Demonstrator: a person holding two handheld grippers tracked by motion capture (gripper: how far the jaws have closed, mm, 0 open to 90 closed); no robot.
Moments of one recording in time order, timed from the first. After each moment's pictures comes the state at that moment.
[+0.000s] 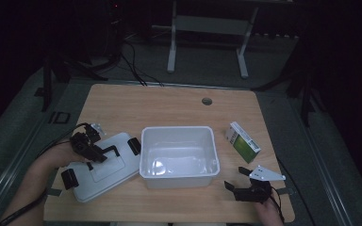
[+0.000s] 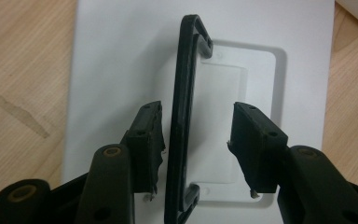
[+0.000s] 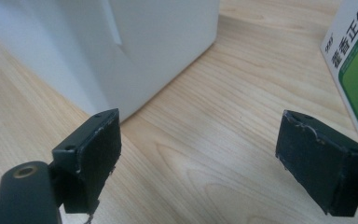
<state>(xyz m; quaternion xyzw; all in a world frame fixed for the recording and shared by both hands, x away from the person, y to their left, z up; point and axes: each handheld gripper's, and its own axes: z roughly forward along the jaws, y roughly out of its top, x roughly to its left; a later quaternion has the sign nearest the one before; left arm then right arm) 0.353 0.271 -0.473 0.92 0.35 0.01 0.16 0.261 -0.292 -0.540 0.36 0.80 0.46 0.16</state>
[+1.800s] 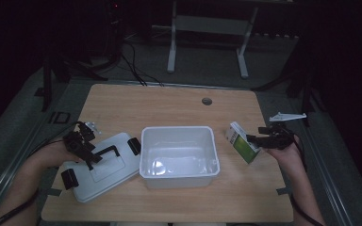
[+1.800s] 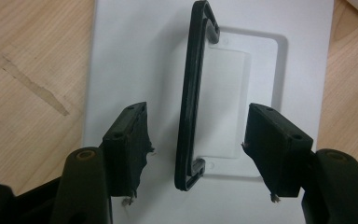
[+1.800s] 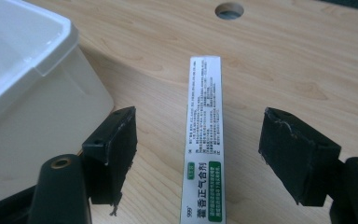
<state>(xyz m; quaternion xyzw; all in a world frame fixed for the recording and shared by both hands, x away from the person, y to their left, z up) 0.347 0.281 -0.458 0.92 0.35 0.03 0.14 0.383 -0.339 -0.432 0.43 0.81 0.37 0.13</state>
